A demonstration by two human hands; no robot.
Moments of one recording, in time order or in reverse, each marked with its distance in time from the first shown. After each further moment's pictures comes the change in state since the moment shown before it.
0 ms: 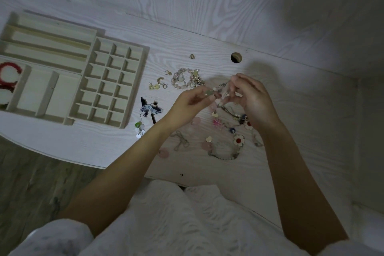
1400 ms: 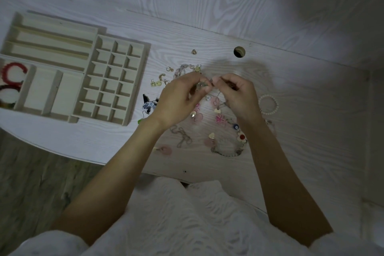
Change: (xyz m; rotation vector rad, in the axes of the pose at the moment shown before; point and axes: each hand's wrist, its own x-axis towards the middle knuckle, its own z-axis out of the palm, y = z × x) left_hand -0.012 0.032 -0.017 0.610 0.119 0.245; right_hand 0.001 0.019 0.026 -0.157 0.202 -0.020
